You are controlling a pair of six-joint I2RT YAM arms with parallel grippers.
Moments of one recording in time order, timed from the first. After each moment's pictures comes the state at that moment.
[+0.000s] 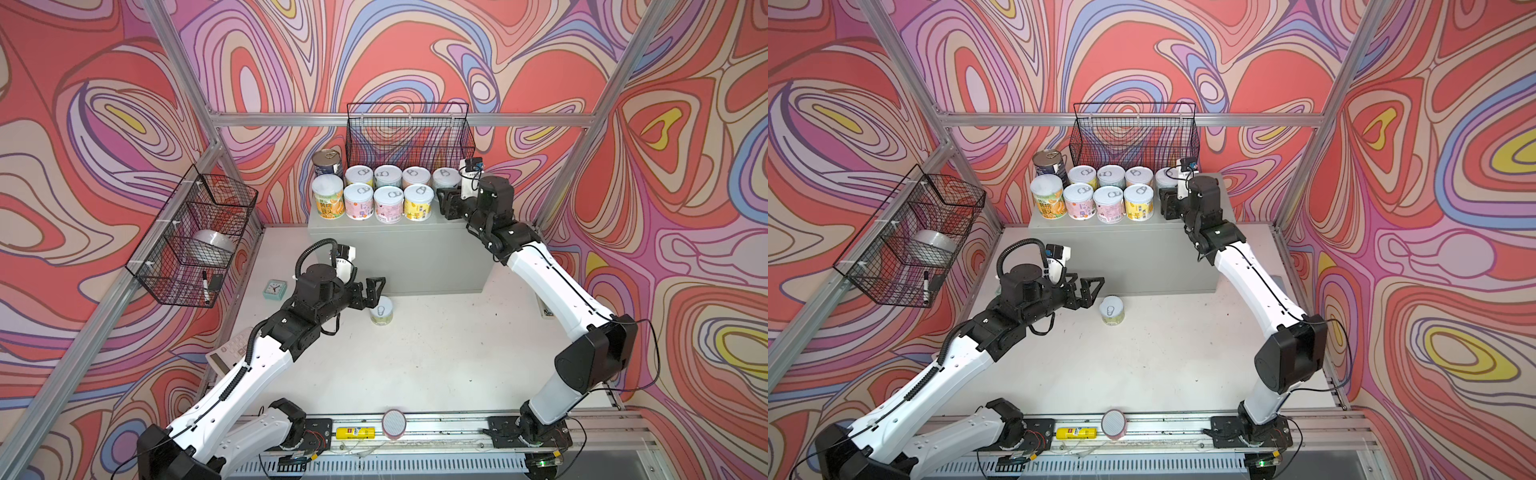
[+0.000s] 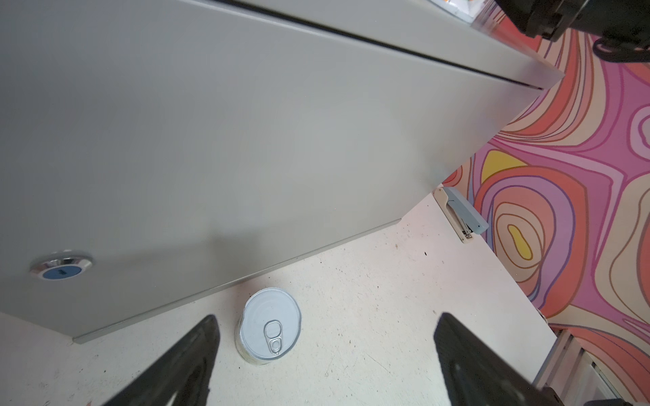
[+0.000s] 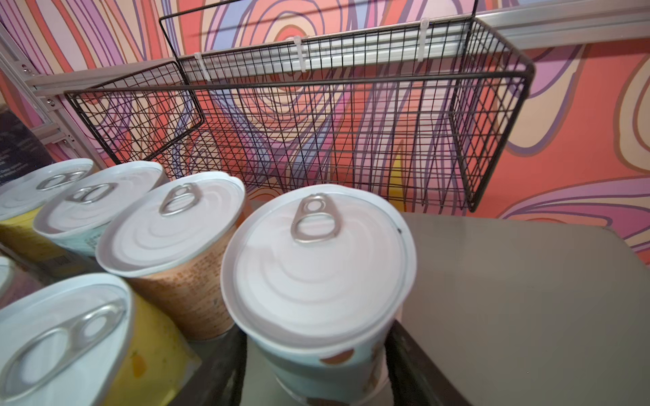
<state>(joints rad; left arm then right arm) -0.52 1.01 0.91 -0.28 0.10 -0.40 0.37 1.68 1.72 -0.22 0.04 0.15</state>
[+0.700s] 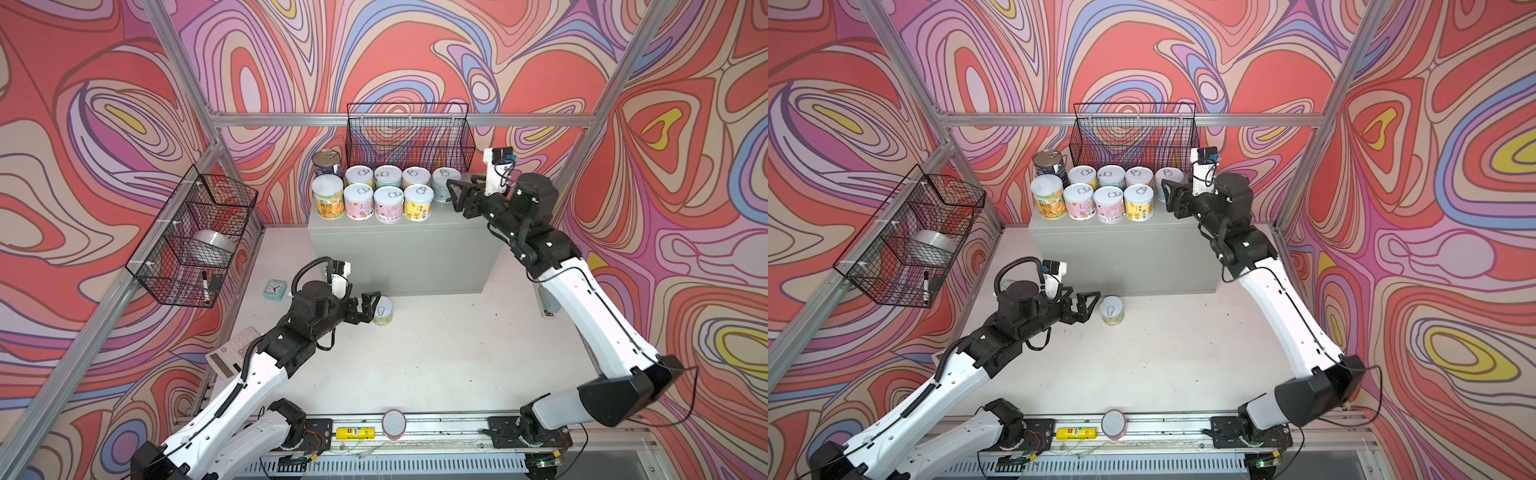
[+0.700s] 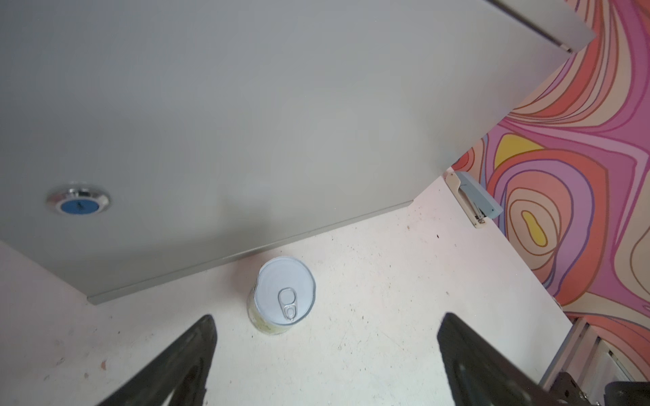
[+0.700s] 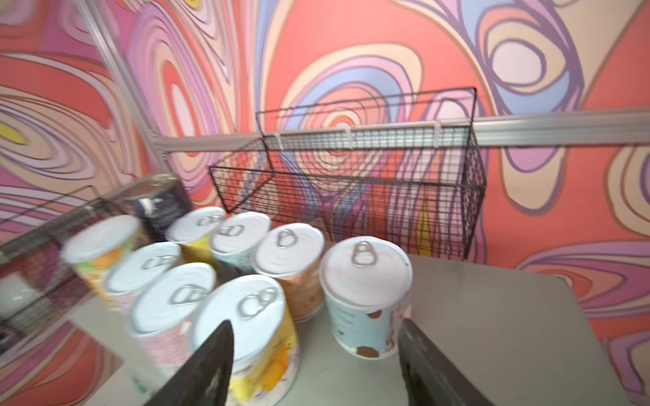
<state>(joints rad) -0.52 0.88 0.72 -0.25 0.08 -0.40 0.37 1.42 1.67 -0.23 -0.15 0.18</state>
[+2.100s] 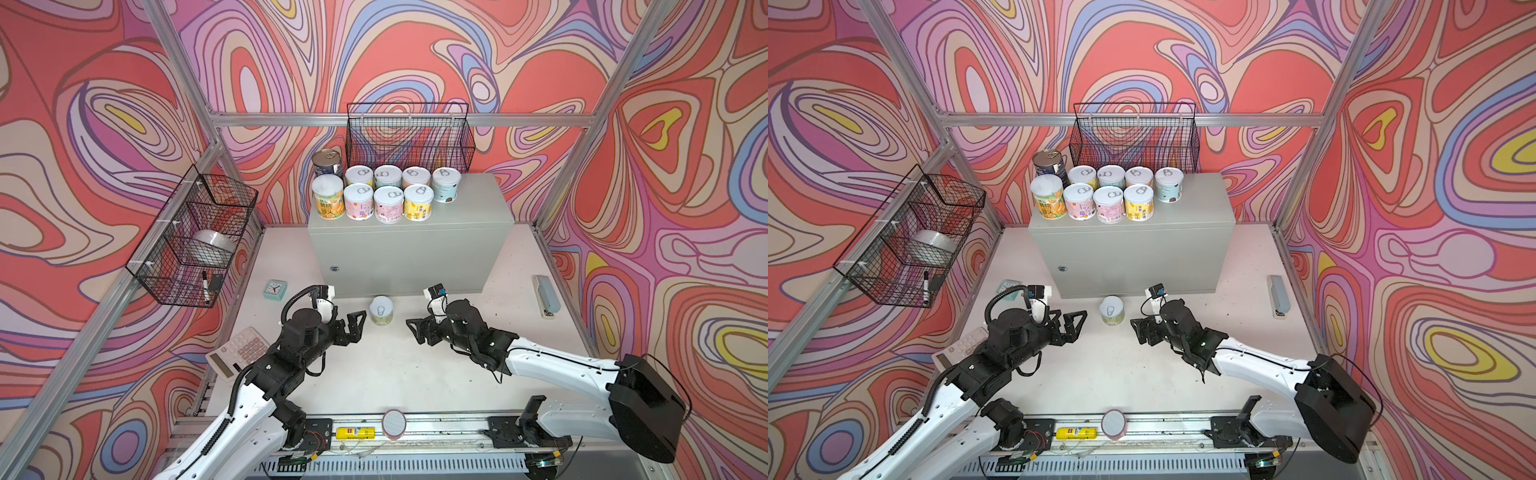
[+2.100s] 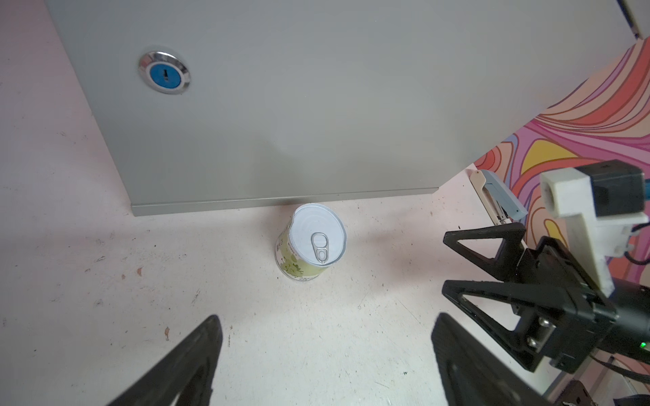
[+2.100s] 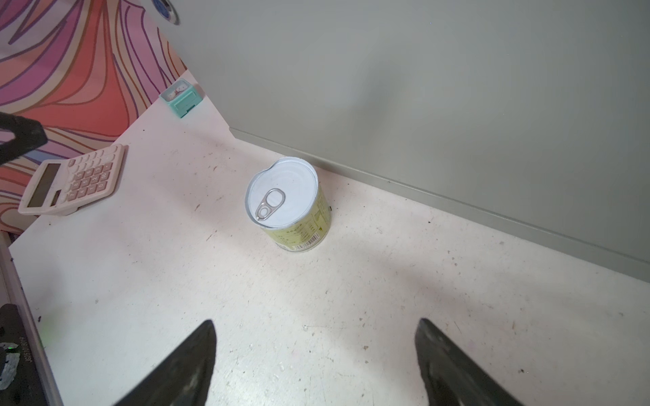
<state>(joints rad) -0.52 0.65 0.53 -0.31 0.01 -0.51 0.82 1.26 0.61 0.13 0.07 0.35</state>
